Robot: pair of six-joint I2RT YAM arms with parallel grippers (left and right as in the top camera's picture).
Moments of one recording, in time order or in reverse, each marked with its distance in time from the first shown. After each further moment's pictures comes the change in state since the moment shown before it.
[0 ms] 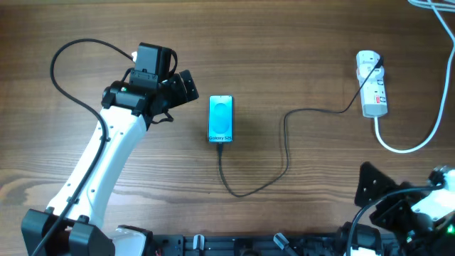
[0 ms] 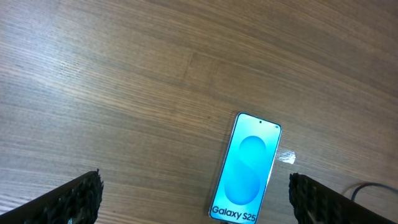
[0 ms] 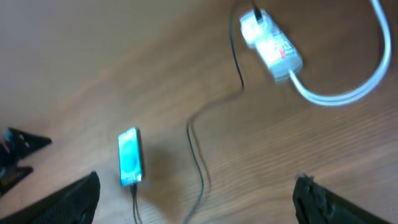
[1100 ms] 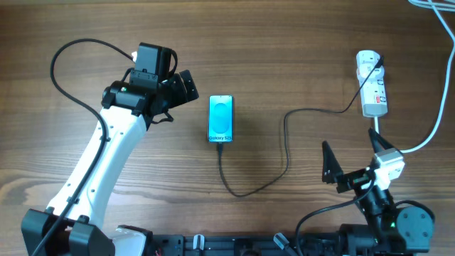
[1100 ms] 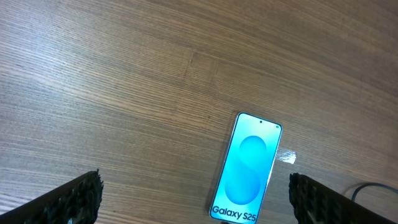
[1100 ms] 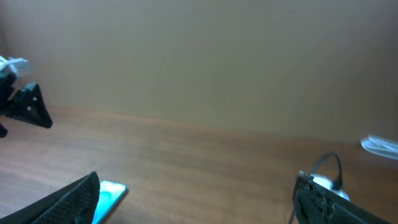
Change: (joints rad) left arm 0.000 0.000 0.000 0.000 -0.001 0.000; right arm 0.198 -0.445 -0.878 1.088 -0.112 -0.406
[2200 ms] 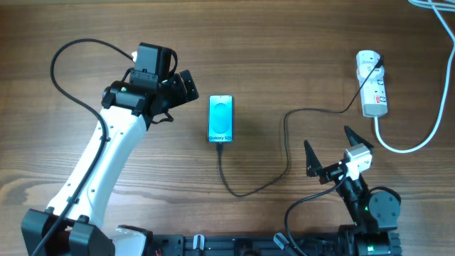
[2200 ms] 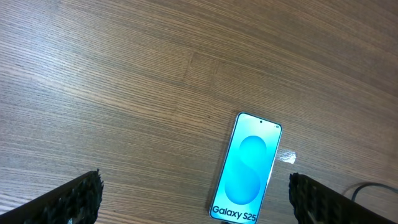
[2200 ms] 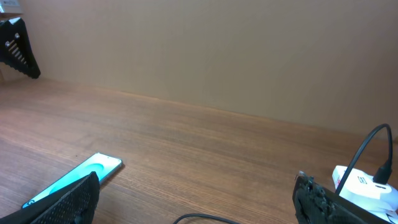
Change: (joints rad) left arm 0.000 0.000 0.000 0.000 0.000 0.000; right arm 0.077 -0.015 -0.357 0.338 0.014 -0.042
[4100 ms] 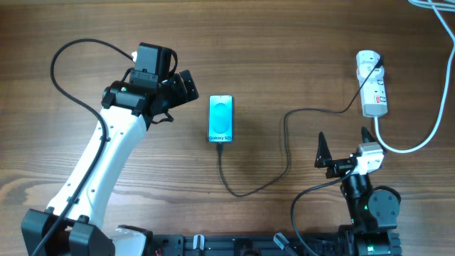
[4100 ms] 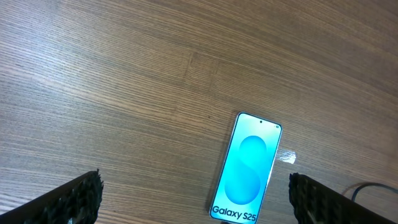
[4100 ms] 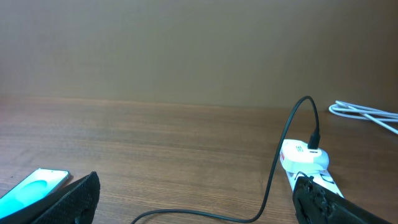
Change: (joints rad) left arm 0.000 0.000 0.000 0.000 0.000 0.000; right arm 0.000 0.000 0.000 -0.021 0.224 0.042
